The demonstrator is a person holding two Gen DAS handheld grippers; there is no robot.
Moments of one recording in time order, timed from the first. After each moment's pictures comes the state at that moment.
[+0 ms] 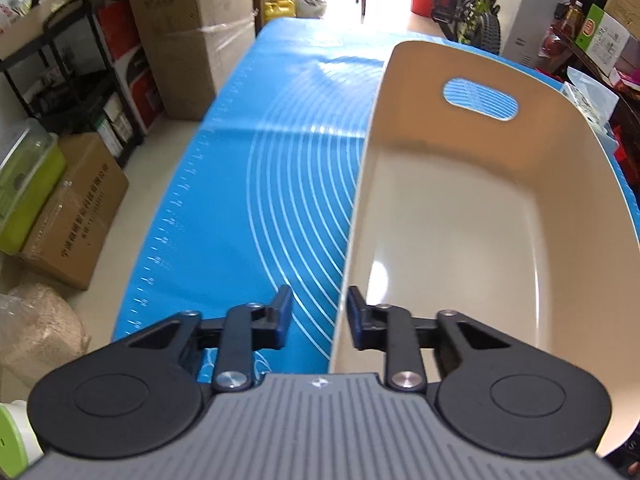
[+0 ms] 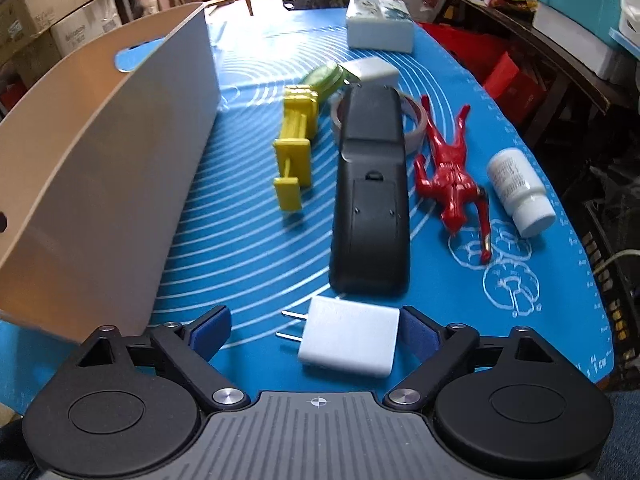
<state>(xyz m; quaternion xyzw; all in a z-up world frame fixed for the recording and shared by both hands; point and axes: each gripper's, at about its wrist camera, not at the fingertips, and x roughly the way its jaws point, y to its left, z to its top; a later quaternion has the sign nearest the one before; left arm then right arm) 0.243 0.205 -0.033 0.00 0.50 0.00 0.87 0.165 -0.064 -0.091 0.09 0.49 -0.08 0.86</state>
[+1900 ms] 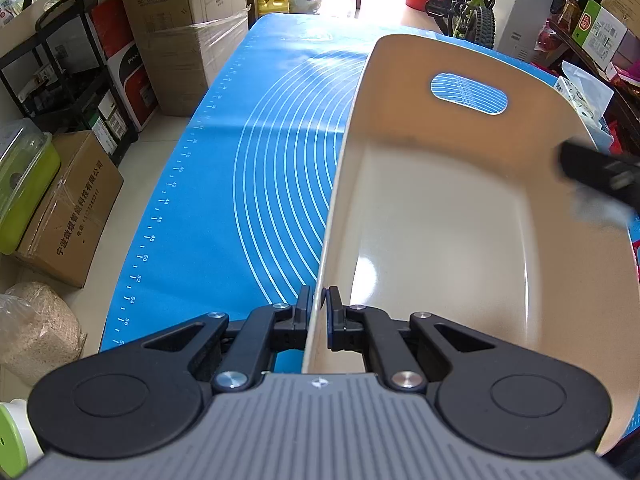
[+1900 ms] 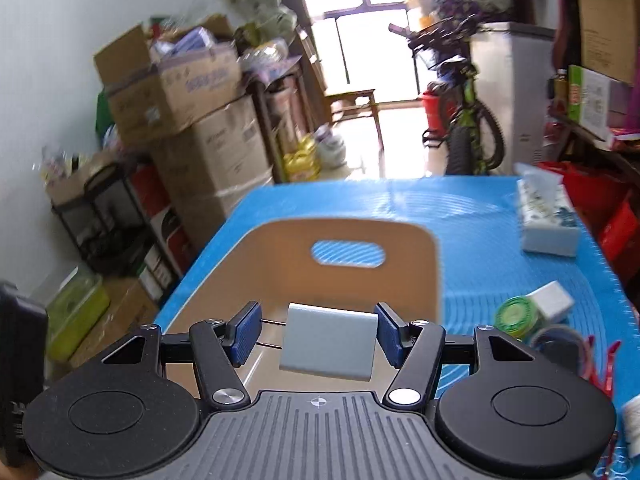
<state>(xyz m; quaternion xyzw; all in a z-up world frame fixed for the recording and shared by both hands) 0.251 0.198 -0.036 0.00 0.50 0.00 0.86 0.254 0.042 0.016 0.07 0.33 0.11 0.93</state>
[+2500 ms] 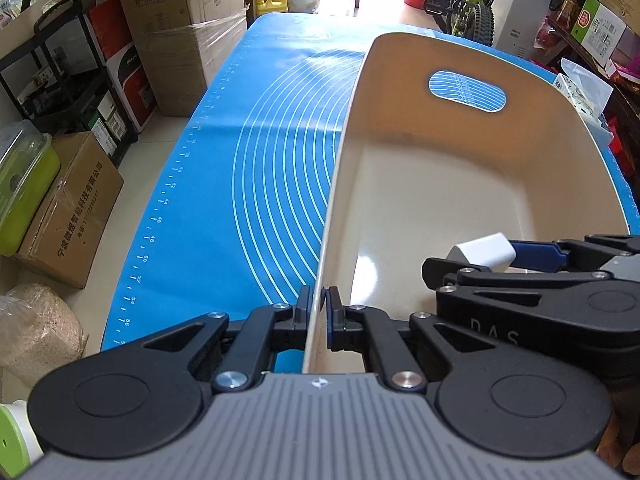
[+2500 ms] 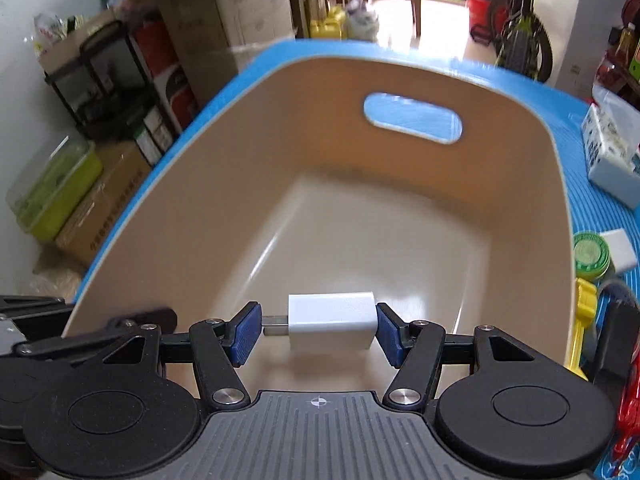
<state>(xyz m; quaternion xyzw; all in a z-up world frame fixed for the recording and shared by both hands) 0.252 0.197 -0.036 0.00 0.50 0.00 0.86 0.291 0.087 -0.038 0.00 0.50 0.14 0.85</state>
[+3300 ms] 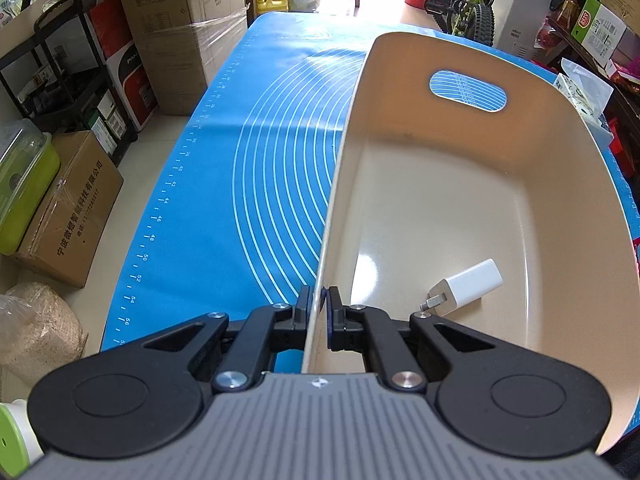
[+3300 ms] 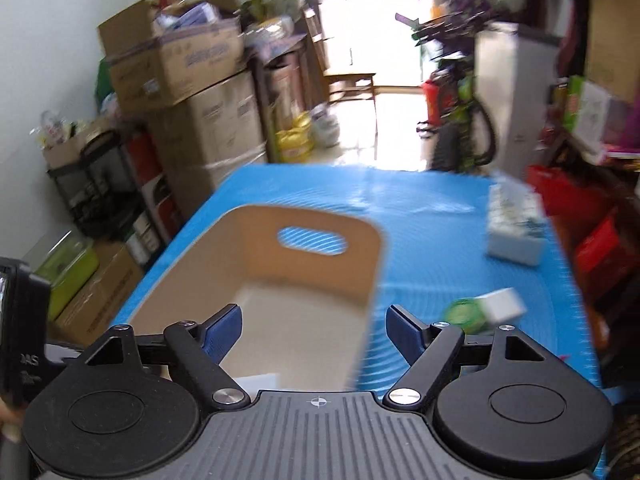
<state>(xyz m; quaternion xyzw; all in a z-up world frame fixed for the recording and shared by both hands) 0.252 0.197 -0.036 0.00 0.51 0.00 0.86 0.224 -0.033 0.060 0.04 0.35 0.08 0.93</state>
